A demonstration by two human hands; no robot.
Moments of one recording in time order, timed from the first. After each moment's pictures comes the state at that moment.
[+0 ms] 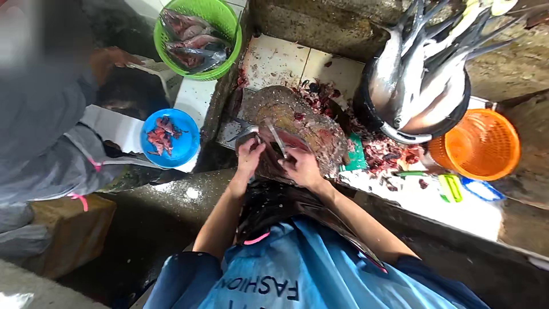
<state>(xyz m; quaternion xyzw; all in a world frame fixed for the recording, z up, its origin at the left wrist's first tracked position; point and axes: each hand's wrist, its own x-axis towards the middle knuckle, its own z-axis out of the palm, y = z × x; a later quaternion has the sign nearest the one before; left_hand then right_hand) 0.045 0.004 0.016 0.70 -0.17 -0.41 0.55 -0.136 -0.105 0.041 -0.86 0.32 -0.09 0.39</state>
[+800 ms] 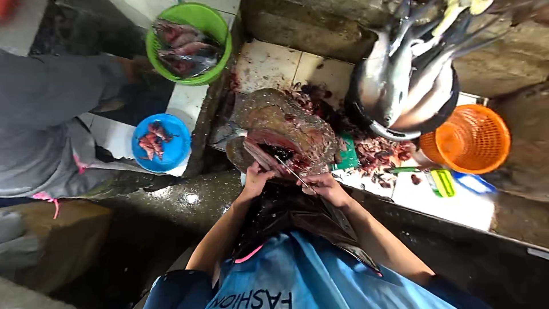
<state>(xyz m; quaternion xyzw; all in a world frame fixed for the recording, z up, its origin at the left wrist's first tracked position) -0.022 0.018 -0.014 0.62 -0.10 -0.50 0.59 -0.249 -0.130 0.042 -0.66 0.24 -0.01 0.71</state>
